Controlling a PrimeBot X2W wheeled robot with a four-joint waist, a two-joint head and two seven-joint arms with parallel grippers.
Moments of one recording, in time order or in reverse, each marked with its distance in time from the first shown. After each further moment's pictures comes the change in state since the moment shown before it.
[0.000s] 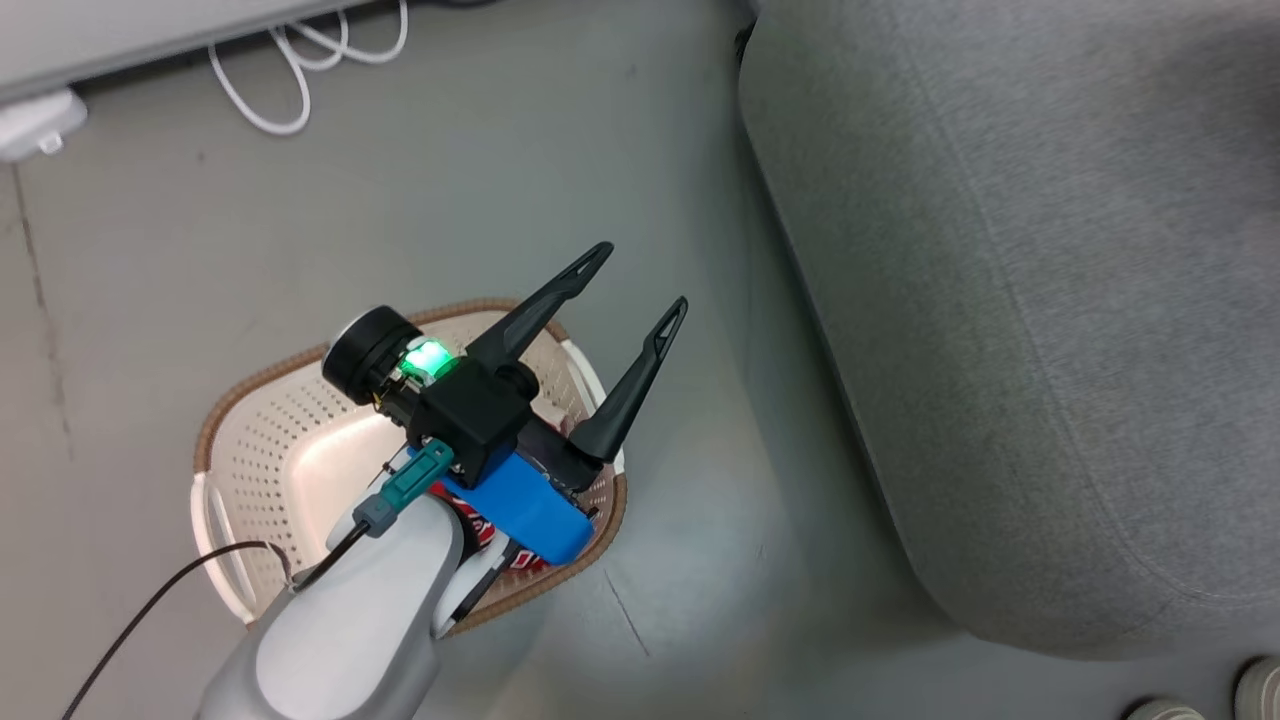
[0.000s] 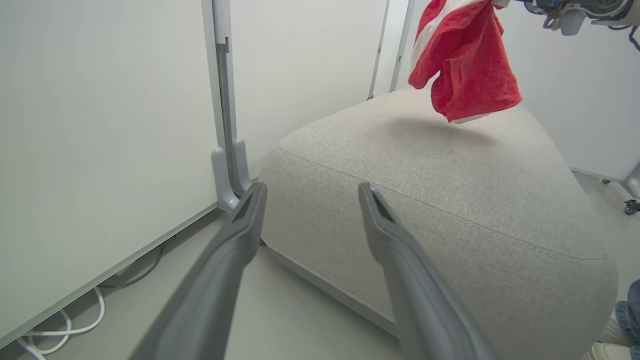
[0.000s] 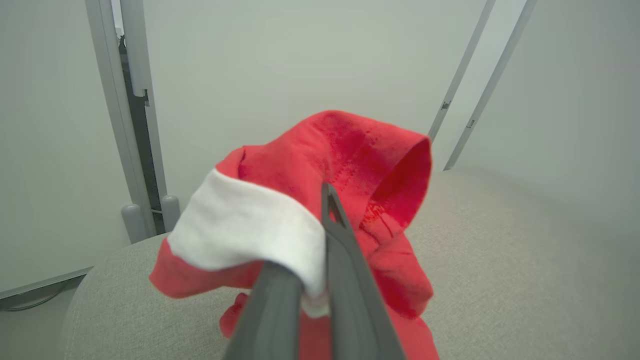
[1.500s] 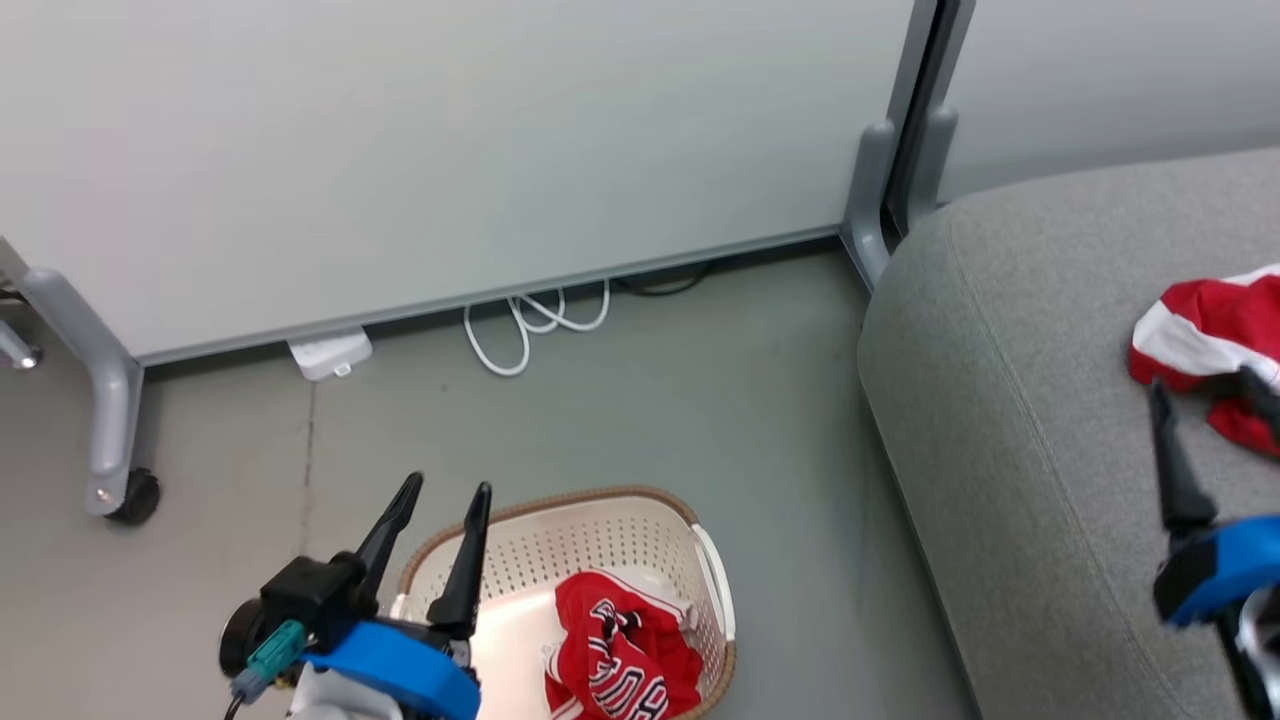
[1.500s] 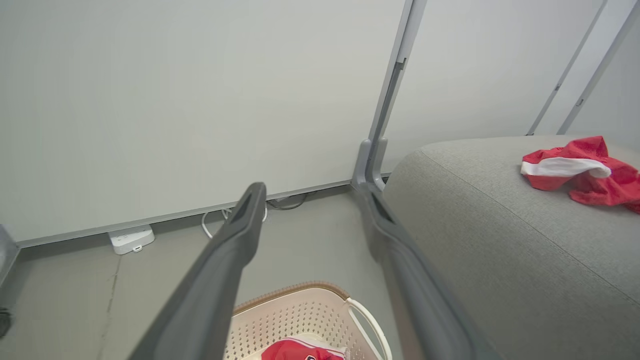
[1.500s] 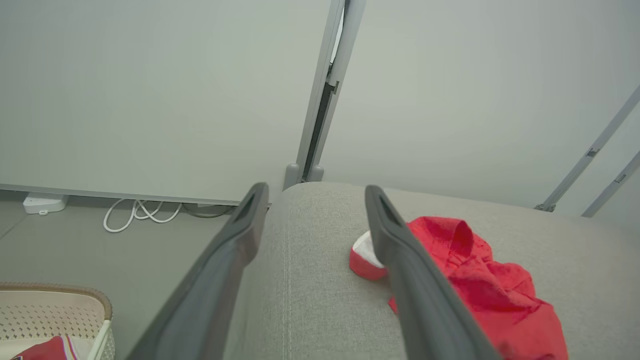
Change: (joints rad) left arm 0.382 -0.069 0.306 0.153 -0.093 0.030 -0.042; right arm 0.747 0.290 0.013 -0.505 -0.303 0.000 -0.025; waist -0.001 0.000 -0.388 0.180
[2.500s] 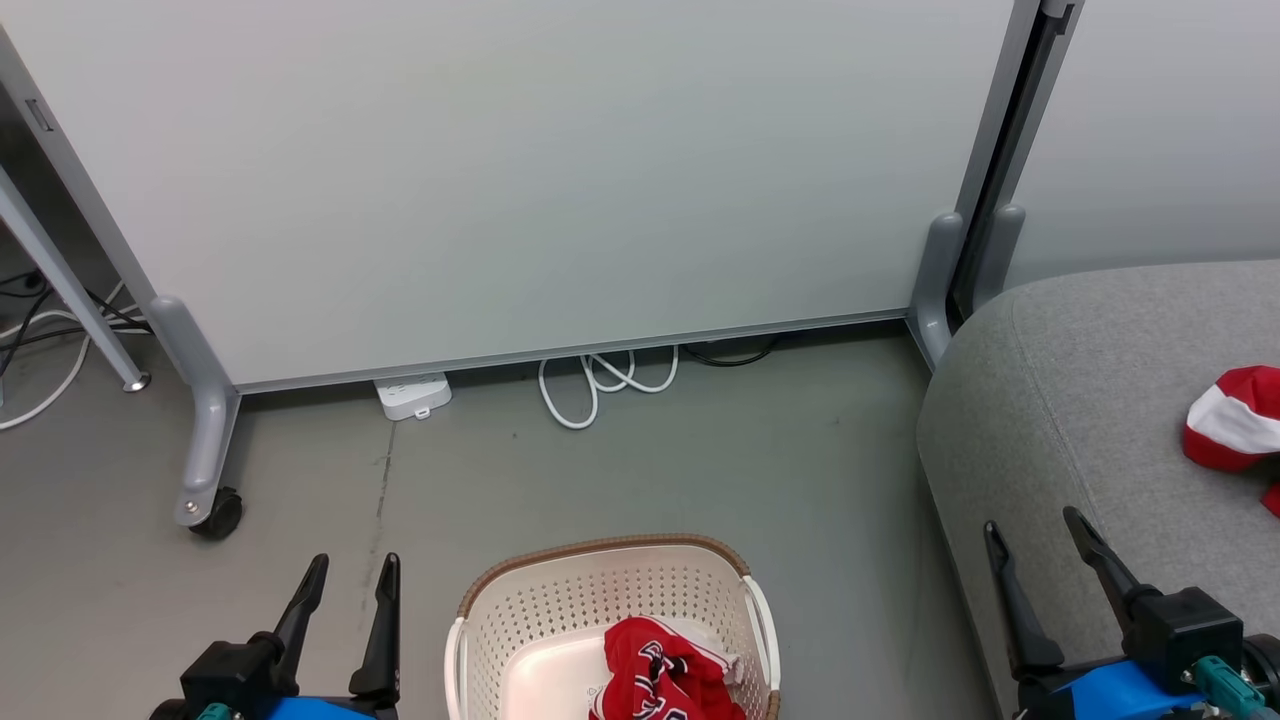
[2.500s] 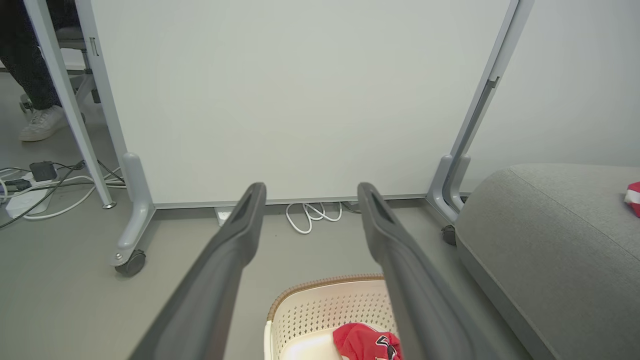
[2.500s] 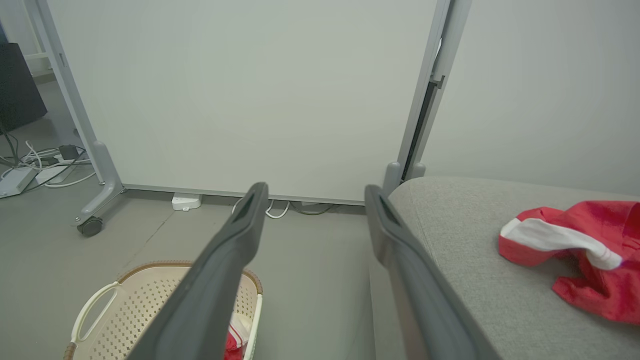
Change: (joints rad) left arm 0.158 -0.030 0.218 -0.015 0.095 -0.011 0.000; right arm 0.283 0.236 0.102 -0.236 -0.038 0.000 0.050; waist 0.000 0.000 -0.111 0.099
